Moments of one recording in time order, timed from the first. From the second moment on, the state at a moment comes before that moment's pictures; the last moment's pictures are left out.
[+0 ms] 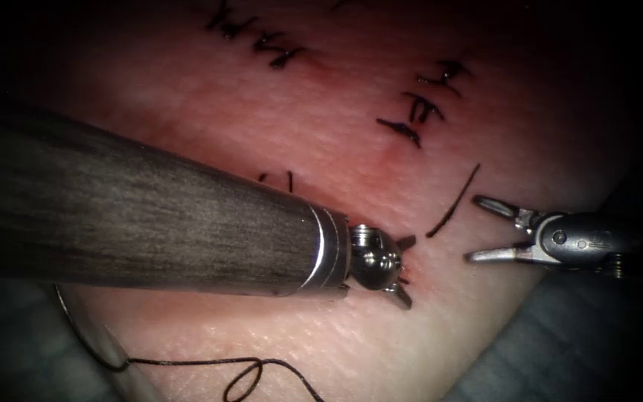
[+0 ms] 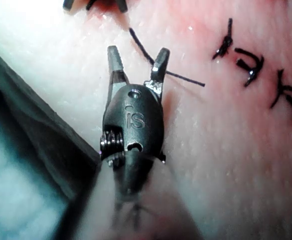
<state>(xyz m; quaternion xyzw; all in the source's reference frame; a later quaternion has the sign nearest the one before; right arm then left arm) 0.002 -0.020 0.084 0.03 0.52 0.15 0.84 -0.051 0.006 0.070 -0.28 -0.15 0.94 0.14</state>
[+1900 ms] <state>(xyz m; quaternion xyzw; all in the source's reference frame) 0.006 -0.021 0.084 0.04 0.58 0.12 0.81 -0.042 0.004 0.061 -0.30 -0.13 0.93 0.16</state>
